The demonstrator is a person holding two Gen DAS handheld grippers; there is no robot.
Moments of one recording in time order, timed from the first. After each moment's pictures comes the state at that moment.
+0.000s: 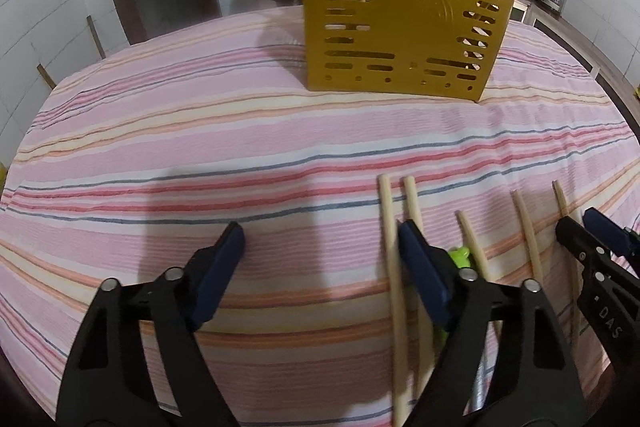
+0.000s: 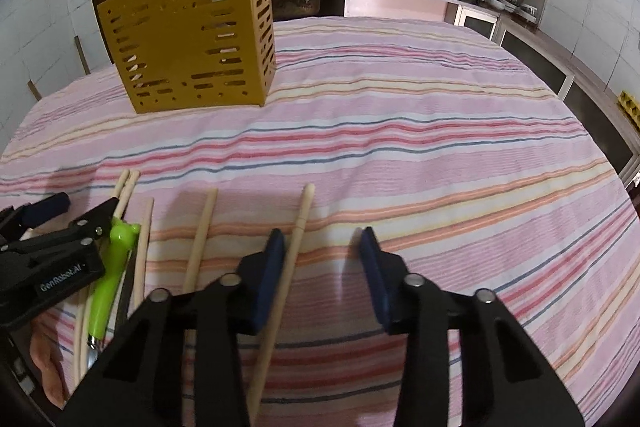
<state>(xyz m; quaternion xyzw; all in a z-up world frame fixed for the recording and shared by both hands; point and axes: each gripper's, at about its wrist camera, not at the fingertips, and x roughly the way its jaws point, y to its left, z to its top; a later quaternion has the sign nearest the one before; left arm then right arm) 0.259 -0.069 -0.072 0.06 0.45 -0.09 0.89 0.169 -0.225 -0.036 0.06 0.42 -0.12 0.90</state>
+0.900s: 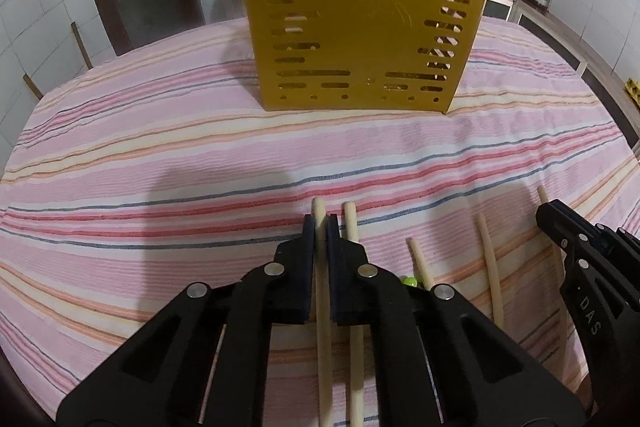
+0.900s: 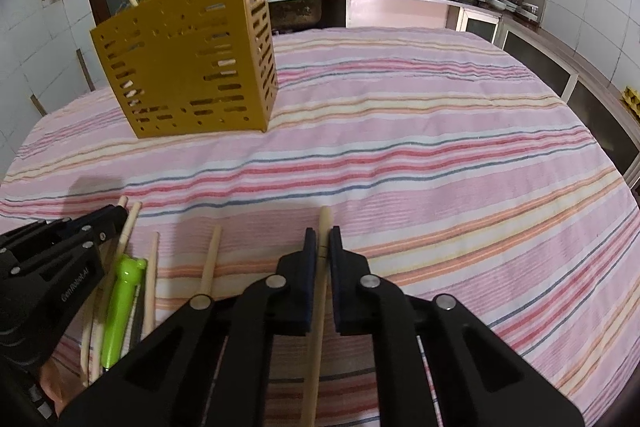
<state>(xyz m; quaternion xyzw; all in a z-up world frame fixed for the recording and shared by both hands) 0.264 -0.095 -0.056 0.06 0.45 -0.11 0.88 0.182 -0.229 -0.026 0.07 0.41 -0.11 0.90</state>
